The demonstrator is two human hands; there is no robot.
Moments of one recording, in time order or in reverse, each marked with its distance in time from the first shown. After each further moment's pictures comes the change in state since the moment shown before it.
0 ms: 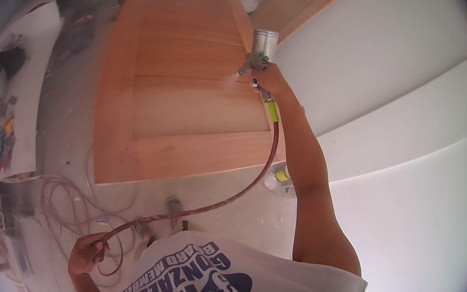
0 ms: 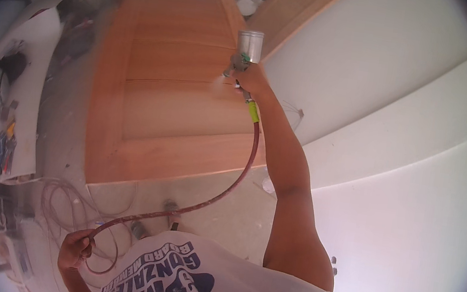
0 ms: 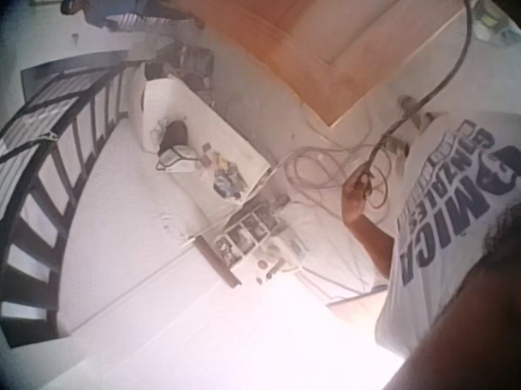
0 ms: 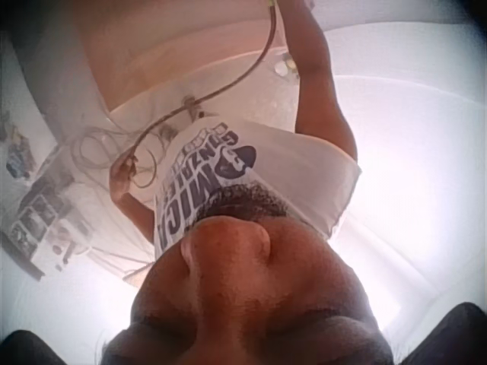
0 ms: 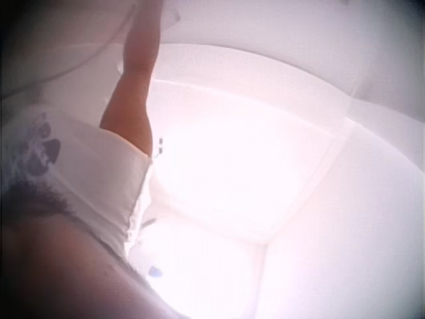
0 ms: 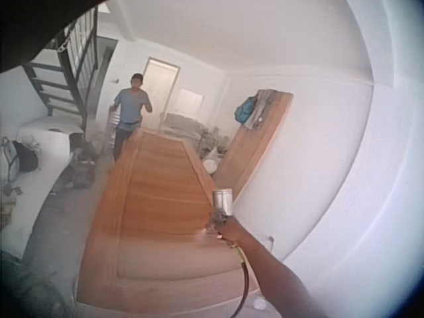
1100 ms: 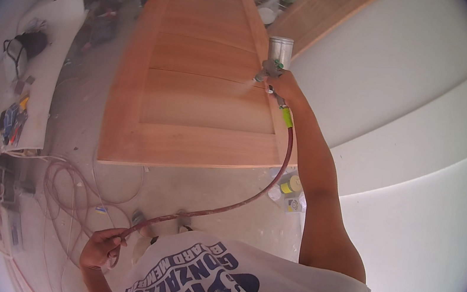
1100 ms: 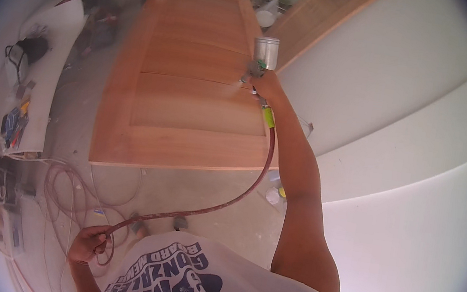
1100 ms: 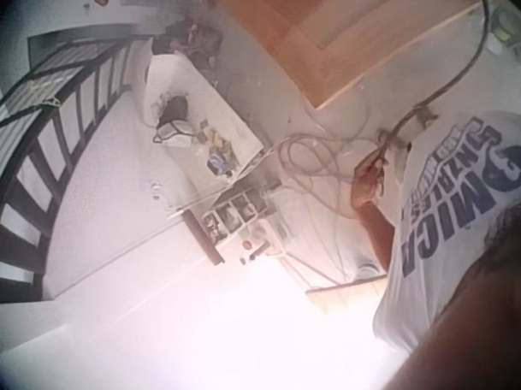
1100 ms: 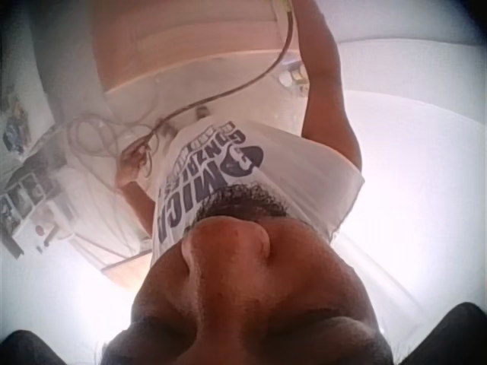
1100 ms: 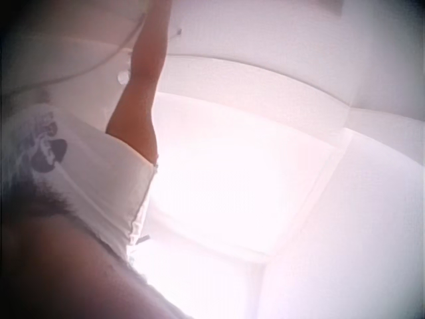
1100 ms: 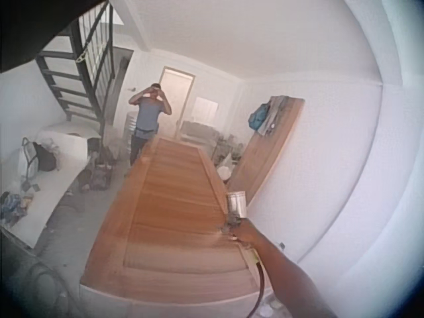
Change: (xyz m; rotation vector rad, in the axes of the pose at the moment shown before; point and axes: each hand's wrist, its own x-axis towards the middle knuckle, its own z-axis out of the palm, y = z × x) left_hand -0.024 -0.058 0.067 -0.082 -0.016 -0.037; right_hand -0.020 0.026 -0.035 -0.073 -0.018 -0.017
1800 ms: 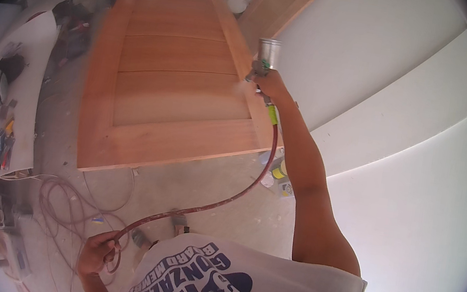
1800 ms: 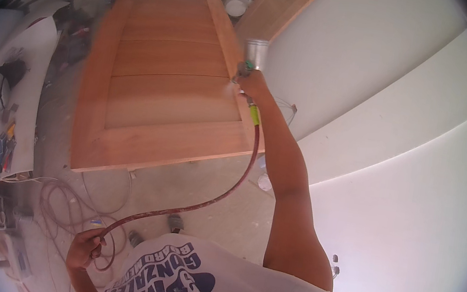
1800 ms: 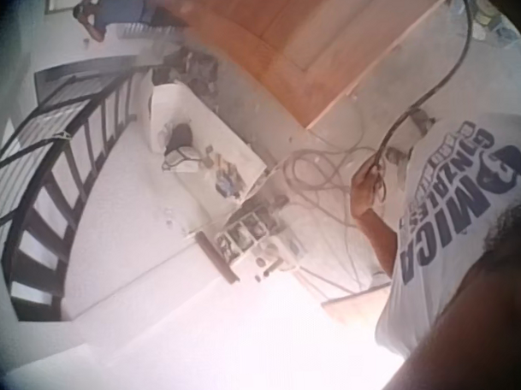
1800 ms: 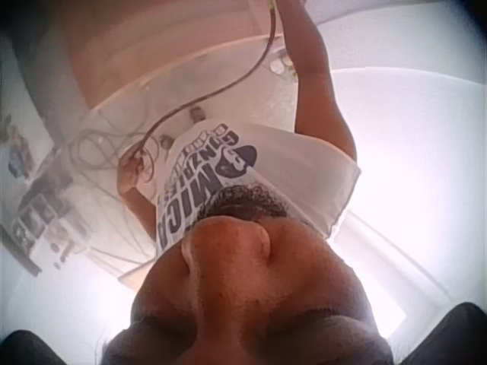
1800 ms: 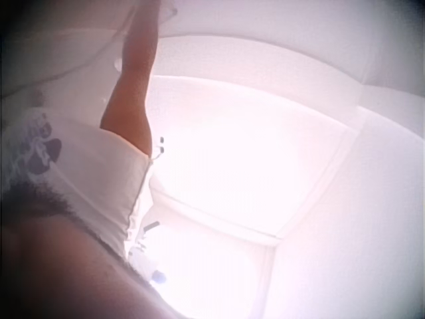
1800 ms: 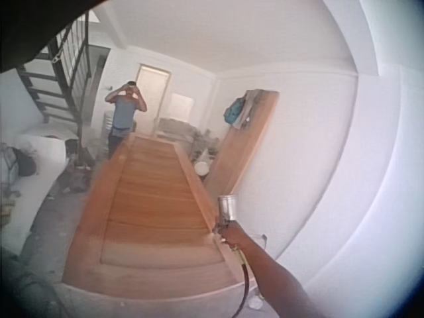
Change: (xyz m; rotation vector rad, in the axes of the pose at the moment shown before) left_hand 0.001 -0.001 0.044 0.155 0.033 0.000; right_hand -0.030 0.063 -0.048 0.063 0.126 0.040
